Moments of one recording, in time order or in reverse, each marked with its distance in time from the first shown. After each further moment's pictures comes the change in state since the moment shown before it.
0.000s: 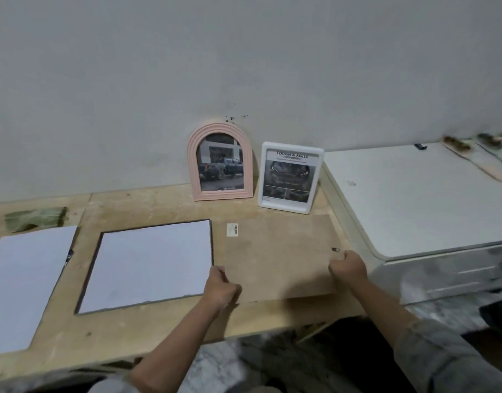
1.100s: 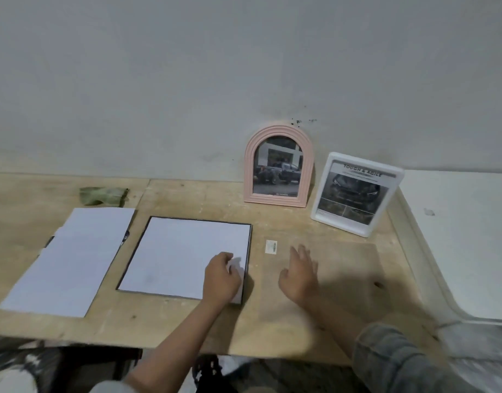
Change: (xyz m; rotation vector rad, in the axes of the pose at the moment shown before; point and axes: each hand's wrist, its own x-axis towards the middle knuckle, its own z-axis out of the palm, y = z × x) left_hand 0.019 0.001 -0.072 0.212 0.462 0.287; right_hand -0.052 -0.123 0.141 -0.412 -0.165 -0.625
